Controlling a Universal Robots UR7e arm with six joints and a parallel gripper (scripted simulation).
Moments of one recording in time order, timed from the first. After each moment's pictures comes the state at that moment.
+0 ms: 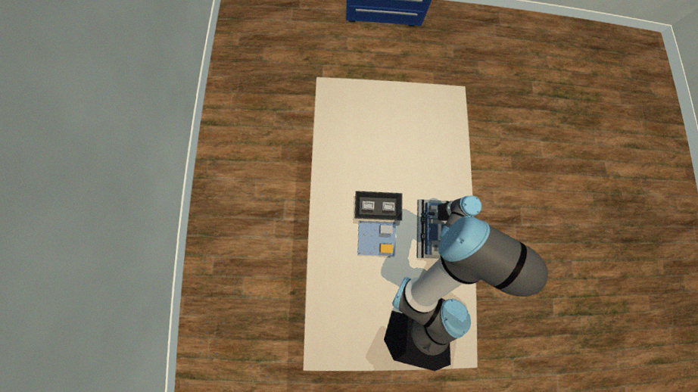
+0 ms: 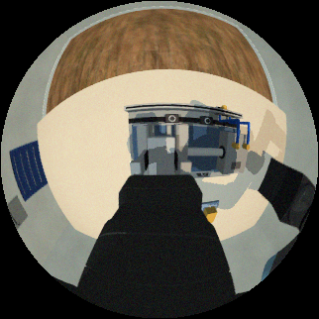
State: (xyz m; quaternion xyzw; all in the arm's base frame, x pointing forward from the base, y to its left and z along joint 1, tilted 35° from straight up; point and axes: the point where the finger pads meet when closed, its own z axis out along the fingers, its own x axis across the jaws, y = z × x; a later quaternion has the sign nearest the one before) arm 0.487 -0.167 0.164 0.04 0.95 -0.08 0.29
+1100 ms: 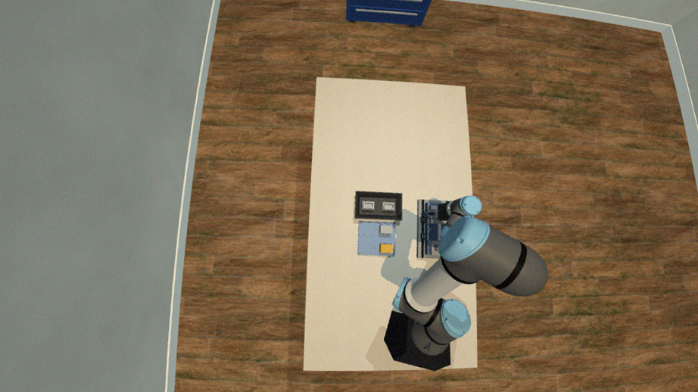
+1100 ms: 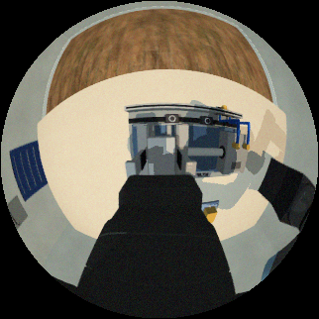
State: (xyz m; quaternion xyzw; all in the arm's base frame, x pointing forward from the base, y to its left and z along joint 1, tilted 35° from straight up) arm 0.487 -0.167 0.164 0.04 0.95 -0.08 0.29
